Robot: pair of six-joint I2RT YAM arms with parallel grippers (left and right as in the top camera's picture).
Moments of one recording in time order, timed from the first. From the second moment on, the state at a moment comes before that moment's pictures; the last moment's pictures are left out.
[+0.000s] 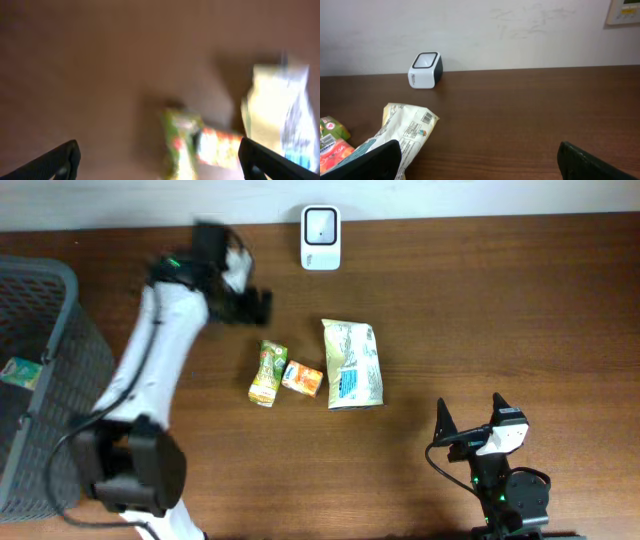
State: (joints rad) left arm -0.15 1.90 1.80 -1.08 0.10 -0.06; right arm 0.08 0.01 0.01 -0.07 -0.02 0.09
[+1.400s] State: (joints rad) left arm 0.69 2.35 1.99 -0.98 -0.16 -0.22; right arm 0.08 0.01 0.01 -0.07 -0.02 0.09
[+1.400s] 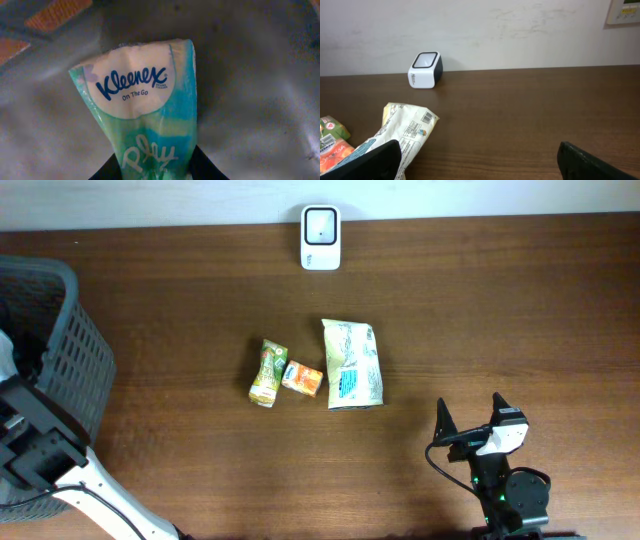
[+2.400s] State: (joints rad) left arm -0.52 1.98 1.58 -1.03 0.10 -0.15; right arm 0.08 0.01 0.01 -0.07 -0.02 0.09
